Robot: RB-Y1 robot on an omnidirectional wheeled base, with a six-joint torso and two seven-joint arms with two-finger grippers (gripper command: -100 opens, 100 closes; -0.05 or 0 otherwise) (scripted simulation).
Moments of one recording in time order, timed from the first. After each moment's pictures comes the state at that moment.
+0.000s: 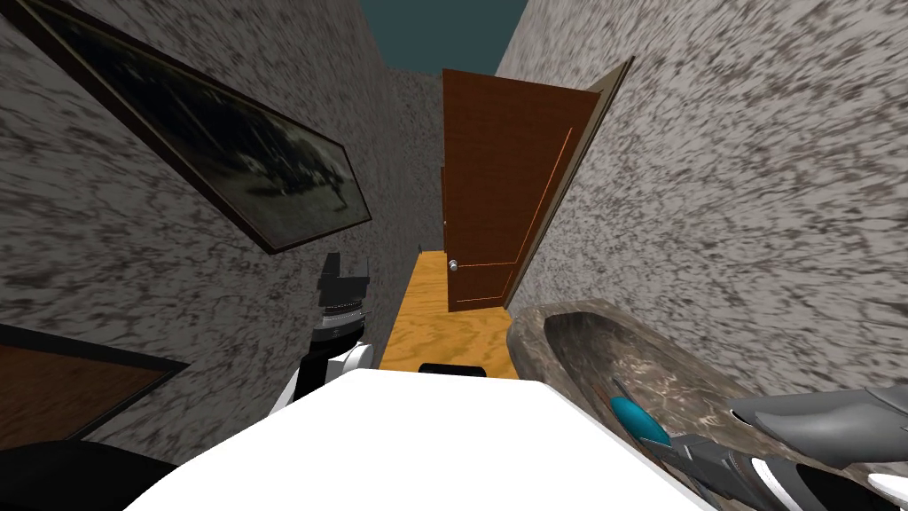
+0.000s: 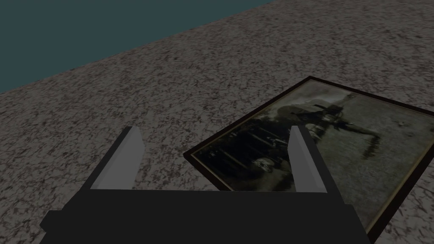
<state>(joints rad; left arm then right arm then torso) 0.54 0.01 0.07 -2.33 0.01 -0.59 0.02 0.91 -1.60 0.29 -1.36 0.36 -0.56 -0.07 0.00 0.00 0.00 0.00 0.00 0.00</state>
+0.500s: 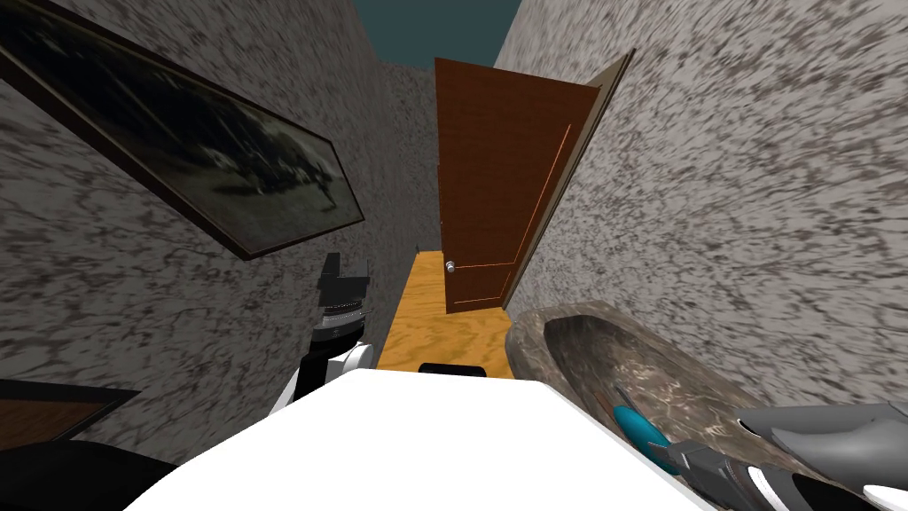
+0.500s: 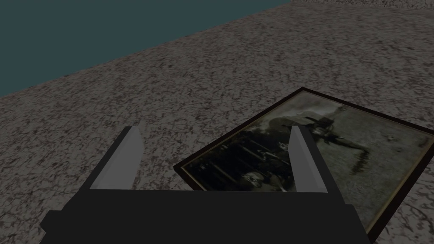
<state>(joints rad) 0.54 0.01 0.07 -2.33 0.01 -0.59 0.02 0.91 -1.57 0.31 -1.38 0.39 -0.53 -0.04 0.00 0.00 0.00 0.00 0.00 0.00</state>
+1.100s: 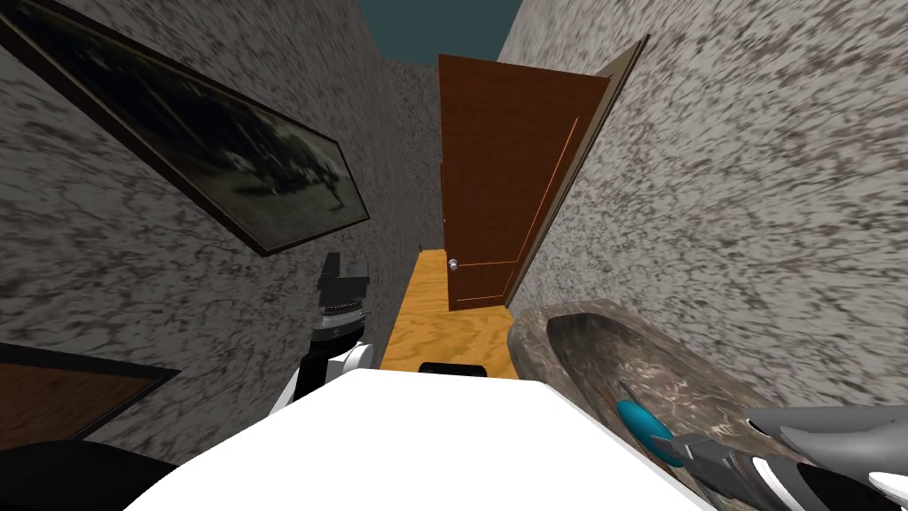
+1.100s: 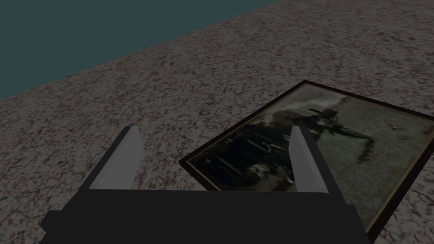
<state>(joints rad) 0.54 0.01 0.07 -2.33 0.01 -0.59 0.02 0.91 -1.61 0.29 -1.35 0.36 -0.57 -0.07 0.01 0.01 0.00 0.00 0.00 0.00</state>
